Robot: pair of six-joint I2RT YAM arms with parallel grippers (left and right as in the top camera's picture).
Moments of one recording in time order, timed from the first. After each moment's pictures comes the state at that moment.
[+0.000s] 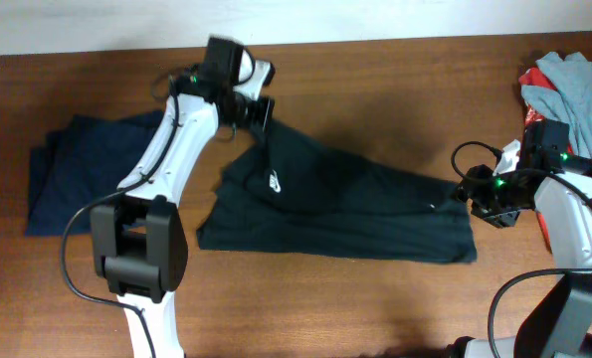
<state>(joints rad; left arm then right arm) -0.26 2.13 1.88 -0.83 0.31 0.04 -0.34 1.57 1.12 -0.96 -0.32 0.26</state>
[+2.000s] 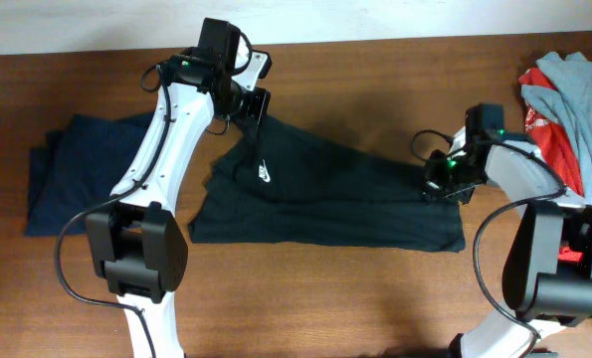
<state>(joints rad) -0.26 2.12 2.00 -1.02 0.26 0.06 -0.16 1.86 1.22 -0.80 -0.33 0.37</state>
